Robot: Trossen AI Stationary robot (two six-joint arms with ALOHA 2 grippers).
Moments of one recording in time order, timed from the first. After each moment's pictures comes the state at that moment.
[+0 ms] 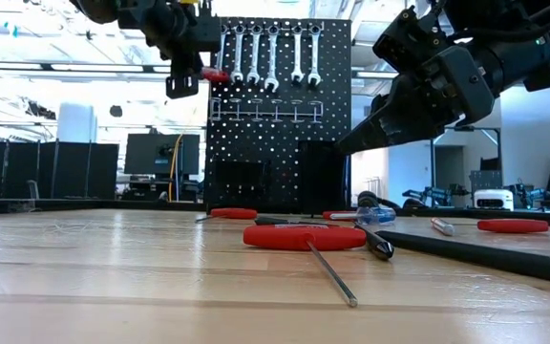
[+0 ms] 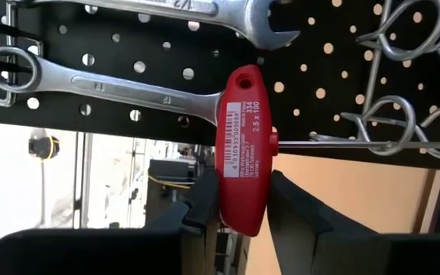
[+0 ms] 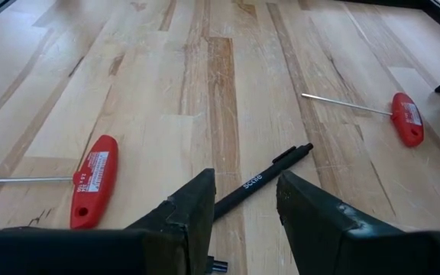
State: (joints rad) left arm 0.28 1.26 0.83 0.36 -1.13 1.30; right arm 0.27 1.57 0.57 0.50 0.30 0.06
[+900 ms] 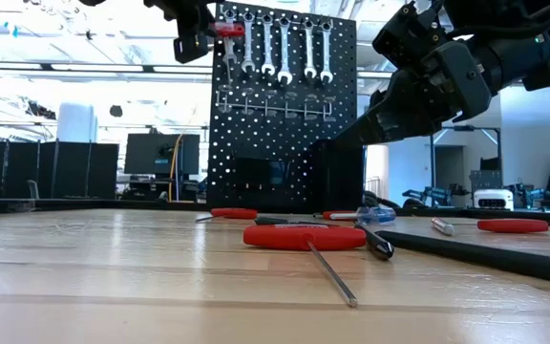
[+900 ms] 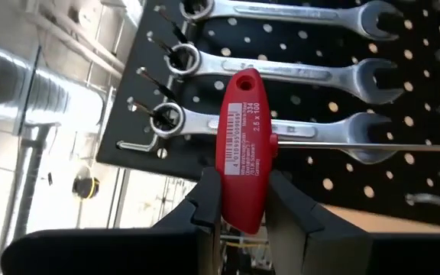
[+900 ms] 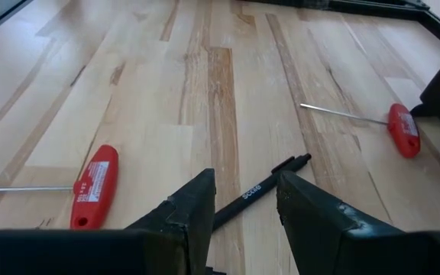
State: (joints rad) left arm 0.07 1.25 0.83 0.73 -1.15 1.62; right arm 0.27 1.57 0.57 0.53 0.31 0.04
